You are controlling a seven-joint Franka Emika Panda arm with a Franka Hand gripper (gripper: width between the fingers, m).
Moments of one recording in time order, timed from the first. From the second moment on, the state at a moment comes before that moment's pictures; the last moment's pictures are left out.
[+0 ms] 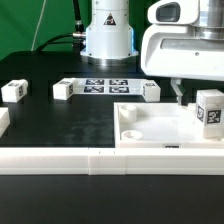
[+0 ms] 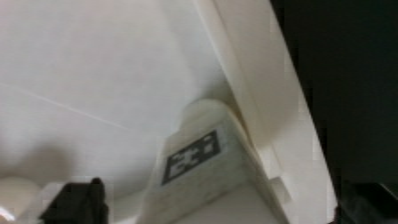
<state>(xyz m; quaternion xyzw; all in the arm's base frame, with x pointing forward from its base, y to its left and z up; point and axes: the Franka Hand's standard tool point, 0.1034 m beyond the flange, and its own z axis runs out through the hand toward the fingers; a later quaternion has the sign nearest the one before) 0.623 0.120 0.073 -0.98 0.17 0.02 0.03</state>
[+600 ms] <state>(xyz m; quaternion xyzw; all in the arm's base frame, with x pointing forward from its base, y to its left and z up) 0.625 0.116 0.073 -1.00 -0.05 0.02 0.02</state>
